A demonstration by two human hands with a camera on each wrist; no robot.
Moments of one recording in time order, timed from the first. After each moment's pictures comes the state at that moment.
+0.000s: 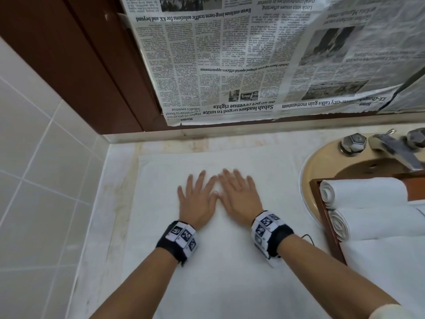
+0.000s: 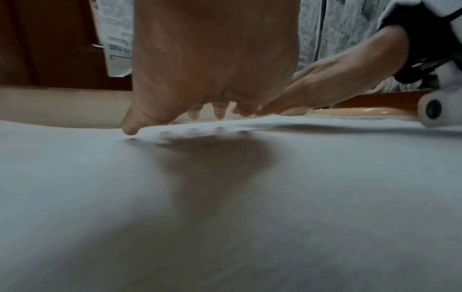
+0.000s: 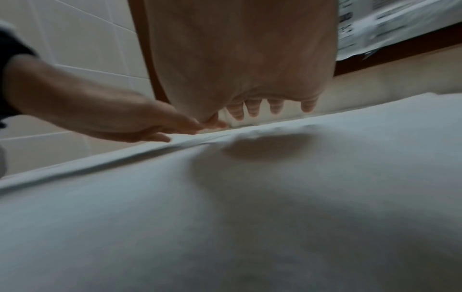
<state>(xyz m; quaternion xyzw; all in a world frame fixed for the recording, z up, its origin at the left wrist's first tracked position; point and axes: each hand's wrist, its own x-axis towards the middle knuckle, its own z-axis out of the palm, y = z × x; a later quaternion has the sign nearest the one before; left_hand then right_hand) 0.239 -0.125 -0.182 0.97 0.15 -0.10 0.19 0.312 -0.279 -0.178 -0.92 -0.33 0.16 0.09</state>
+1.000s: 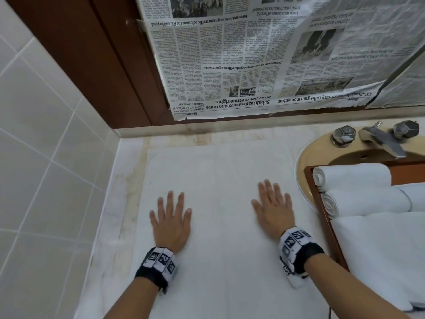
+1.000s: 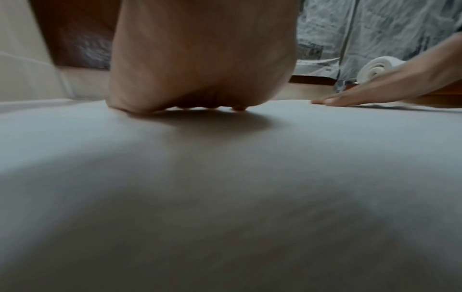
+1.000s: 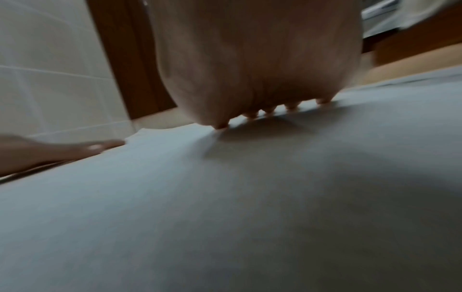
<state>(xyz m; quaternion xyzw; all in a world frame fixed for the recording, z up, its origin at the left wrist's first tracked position) 0.114 -0.100 -0.205 0.95 0.27 -0.09 0.15 0.258 -0.374 -0.190 -0.96 -0.17 0.19 0.07</state>
